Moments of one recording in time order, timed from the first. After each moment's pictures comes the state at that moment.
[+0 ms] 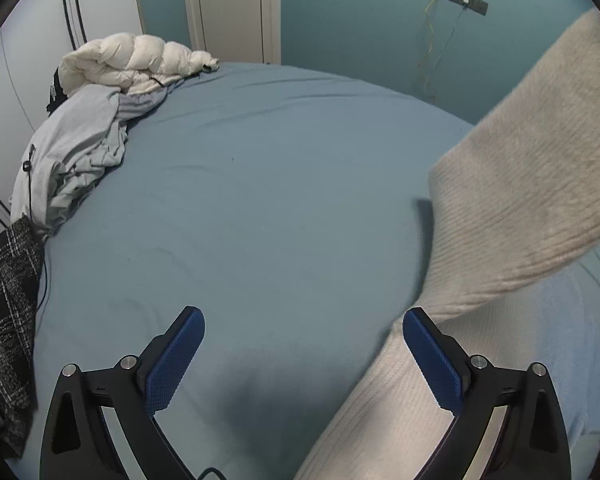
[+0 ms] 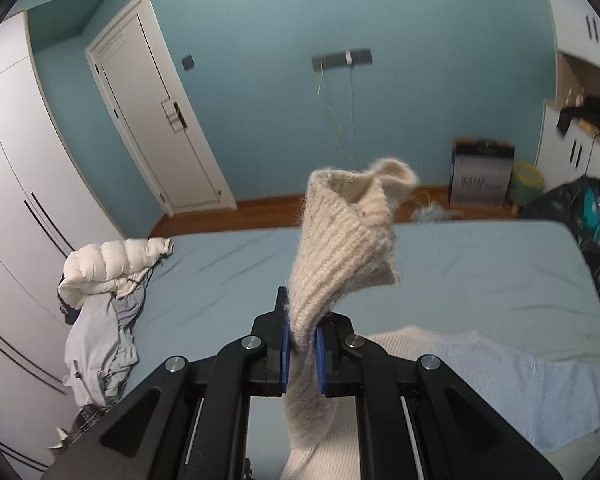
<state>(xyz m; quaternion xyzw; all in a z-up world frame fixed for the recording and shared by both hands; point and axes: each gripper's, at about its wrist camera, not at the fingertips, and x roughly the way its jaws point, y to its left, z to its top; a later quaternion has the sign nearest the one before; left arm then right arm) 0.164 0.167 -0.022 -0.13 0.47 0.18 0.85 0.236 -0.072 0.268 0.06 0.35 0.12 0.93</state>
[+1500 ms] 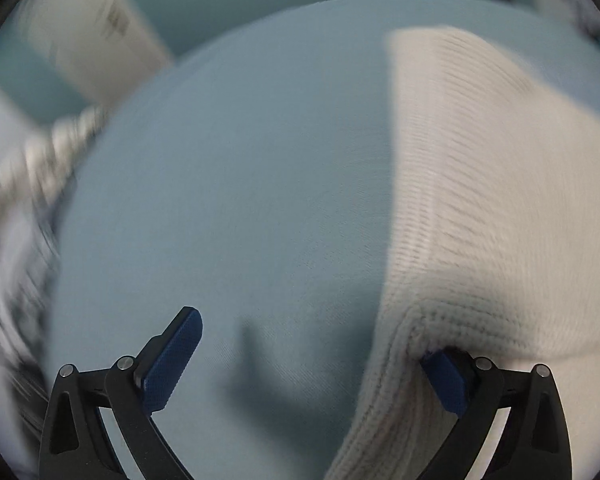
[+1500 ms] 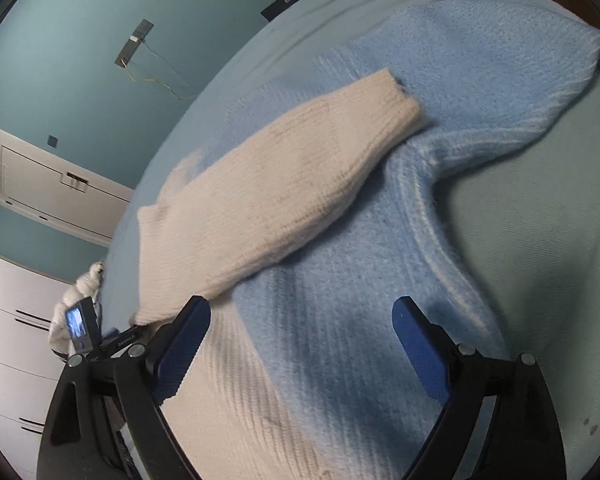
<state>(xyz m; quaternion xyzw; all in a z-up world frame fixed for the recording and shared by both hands) 0.248 0.105 -0.156 0.07 0.56 0.10 0.82 0.050 -0.400 -0.093 0.35 0.45 0.02 0.82</state>
